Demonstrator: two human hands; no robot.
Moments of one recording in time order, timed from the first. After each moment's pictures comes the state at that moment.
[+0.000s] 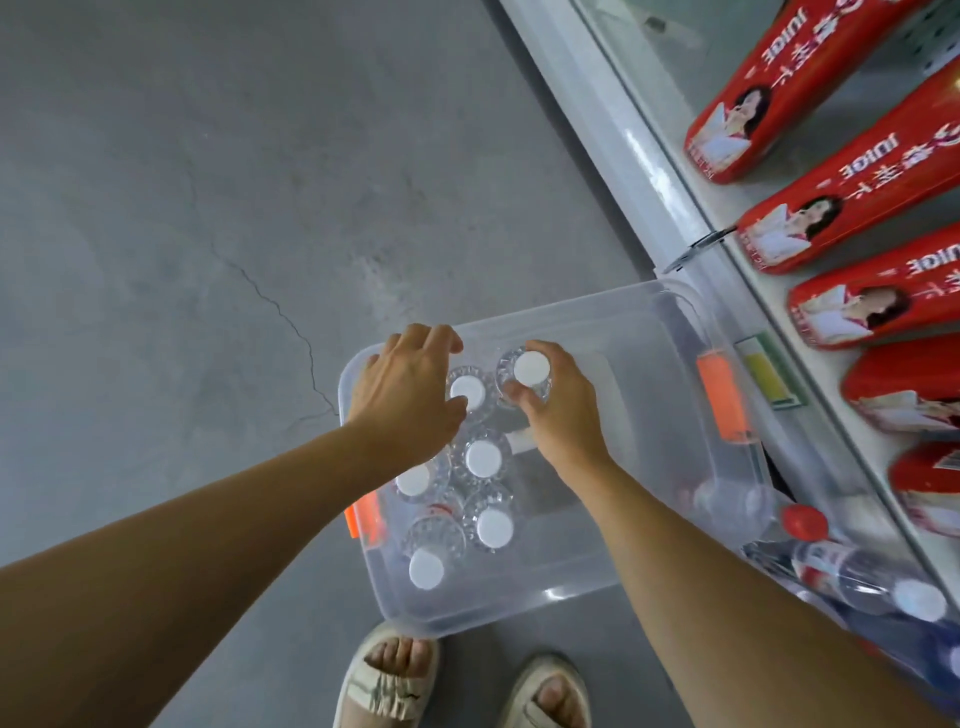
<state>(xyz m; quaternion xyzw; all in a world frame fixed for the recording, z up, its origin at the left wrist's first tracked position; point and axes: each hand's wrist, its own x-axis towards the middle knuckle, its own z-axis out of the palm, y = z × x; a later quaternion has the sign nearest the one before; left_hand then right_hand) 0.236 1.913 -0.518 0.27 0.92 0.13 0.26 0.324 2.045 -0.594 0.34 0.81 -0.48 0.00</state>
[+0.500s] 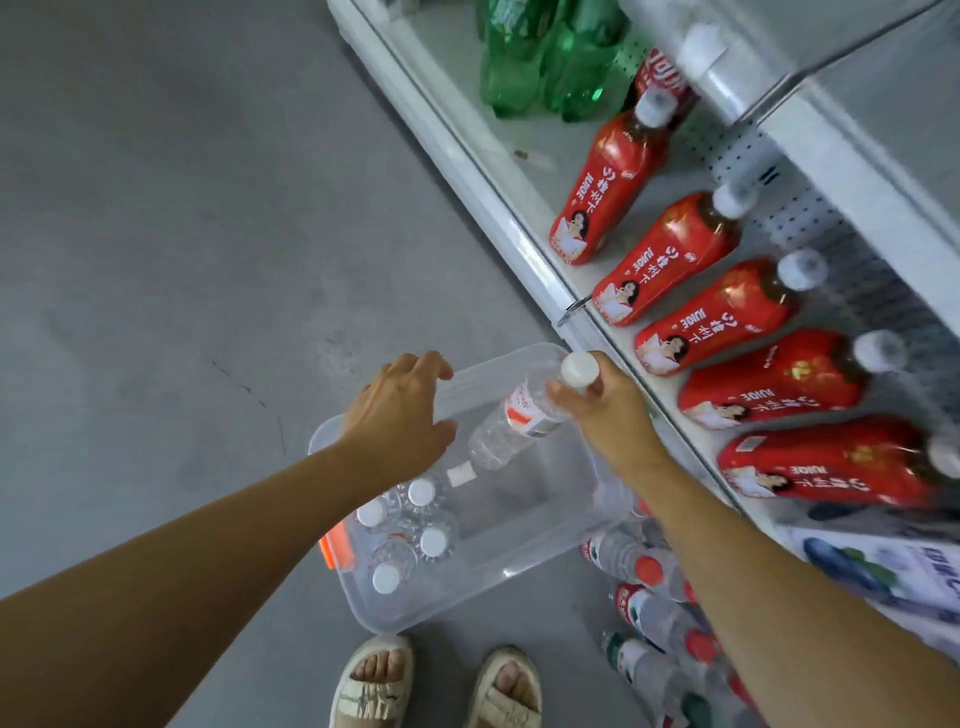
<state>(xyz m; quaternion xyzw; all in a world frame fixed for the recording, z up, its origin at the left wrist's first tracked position) 0.243 1.961 -0.380 0.33 0.88 0.17 0.29 0.368 2.134 -0.419 0.38 0.73 -0.57 -0.06</state>
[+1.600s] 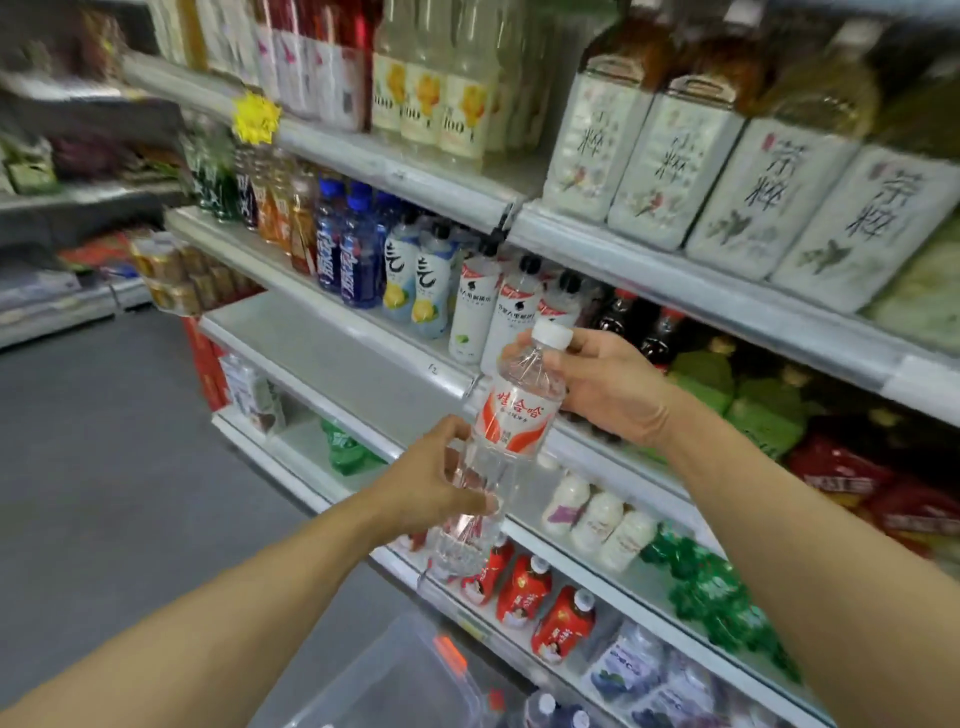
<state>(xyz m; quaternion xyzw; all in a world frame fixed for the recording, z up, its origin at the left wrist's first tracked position) 0.289 2.027 0.150 0.48 0.65 0.40 0.43 0.432 2.166 0.239 0.23 0.63 -0.71 -0.20</state>
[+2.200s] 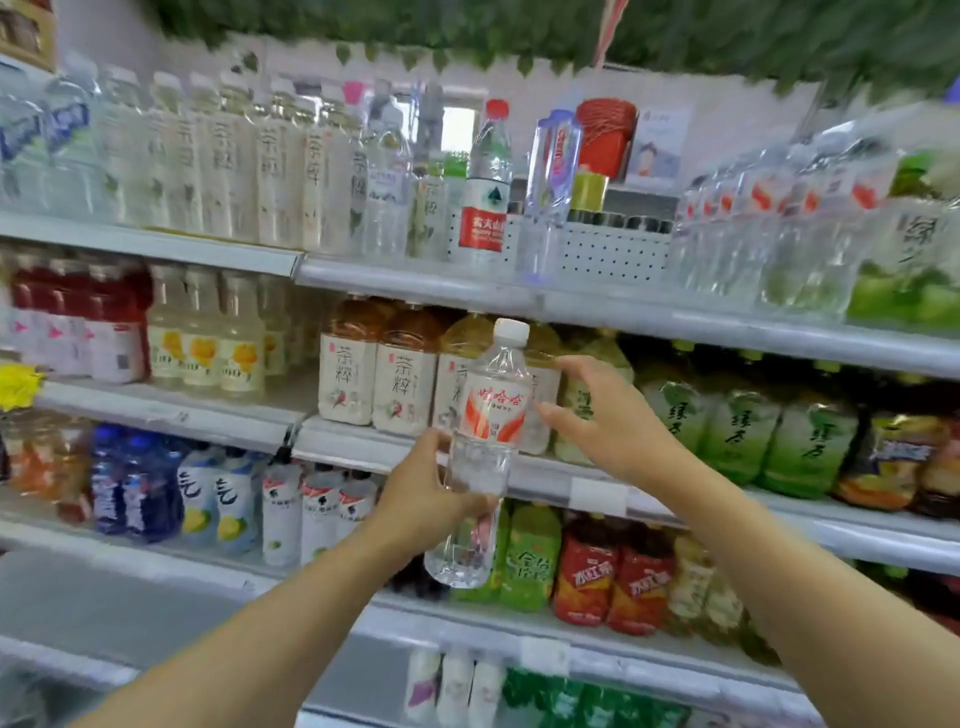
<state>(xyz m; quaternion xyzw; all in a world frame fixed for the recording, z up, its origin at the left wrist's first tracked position) 0.429 2.093 0.354 0.59 0.56 0.47 0.33 0.615 2.130 0.430 0.48 0.81 -0.07 -0.34</state>
